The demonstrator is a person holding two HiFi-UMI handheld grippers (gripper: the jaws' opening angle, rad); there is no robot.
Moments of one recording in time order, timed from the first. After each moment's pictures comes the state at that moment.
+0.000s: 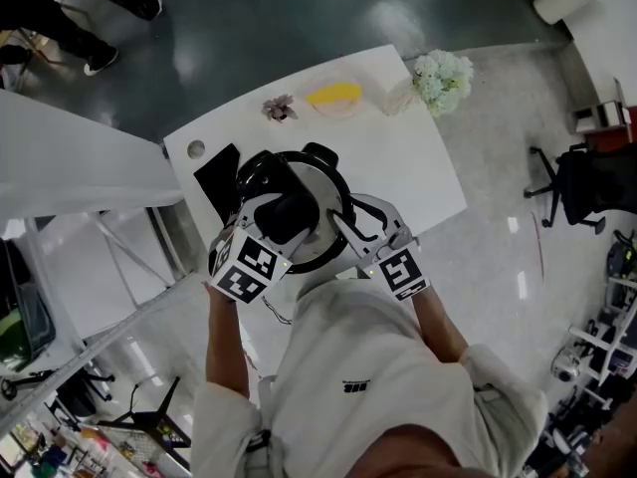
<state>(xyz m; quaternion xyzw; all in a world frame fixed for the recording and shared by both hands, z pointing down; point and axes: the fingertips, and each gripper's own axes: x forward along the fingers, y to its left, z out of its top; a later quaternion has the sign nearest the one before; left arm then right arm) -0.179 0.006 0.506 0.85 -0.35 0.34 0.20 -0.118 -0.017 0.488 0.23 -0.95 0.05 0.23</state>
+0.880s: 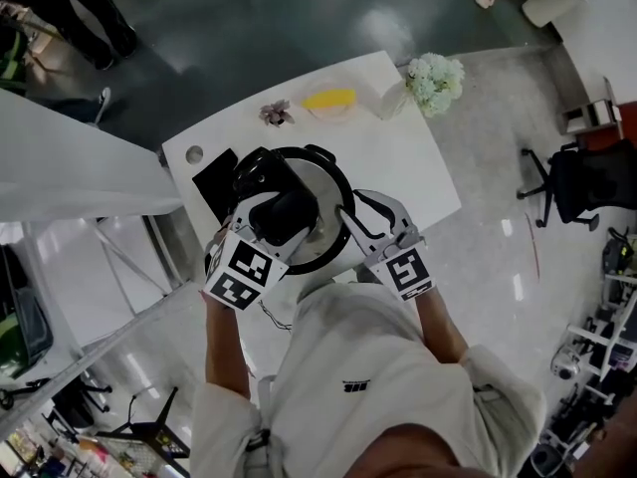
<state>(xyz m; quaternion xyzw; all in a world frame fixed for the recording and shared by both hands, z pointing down) -0.184 0.008 0.473 0.86 -0.36 0.31 0.17 -0.110 -0.022 0.464 0.26 -0.94 0.02 0.22</state>
